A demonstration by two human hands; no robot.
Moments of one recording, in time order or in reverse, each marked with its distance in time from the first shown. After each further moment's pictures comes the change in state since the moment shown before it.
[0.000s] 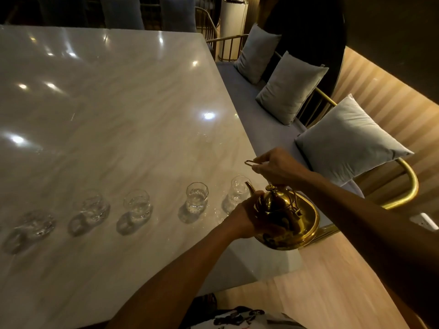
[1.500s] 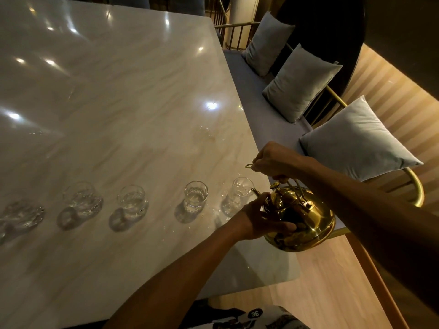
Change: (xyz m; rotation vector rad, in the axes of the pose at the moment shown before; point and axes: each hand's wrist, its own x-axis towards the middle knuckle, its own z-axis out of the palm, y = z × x) left_hand 0.031 -0.004 0.003 -0.123 -0.025 -0.068; right_hand 0.053 -0.010 -0.004 -0.152 -0.190 0.095
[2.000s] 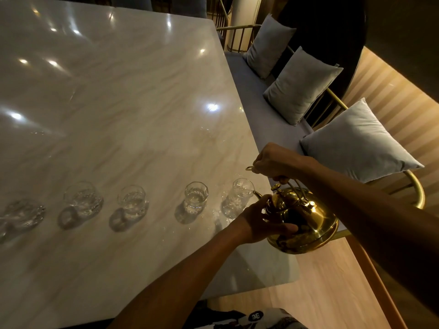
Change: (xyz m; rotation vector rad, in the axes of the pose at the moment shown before) left_hand -0.011 0.007 -0.002 0.010 0.004 -0.009; right_hand -0.002 -0.003 -0.002 -0.046 -0.023 0.008
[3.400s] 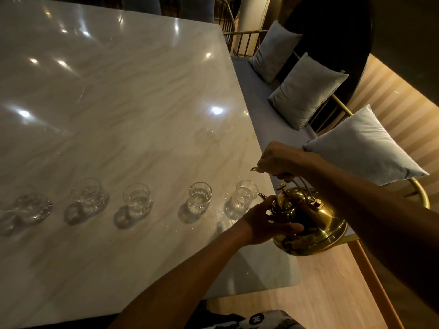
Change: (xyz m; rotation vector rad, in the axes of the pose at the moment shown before) left_hand -0.010 0.011 0.000 -0.060 0.017 0.055; right_hand 0.000 -0.009 -0.008 0.016 -0.057 0.075
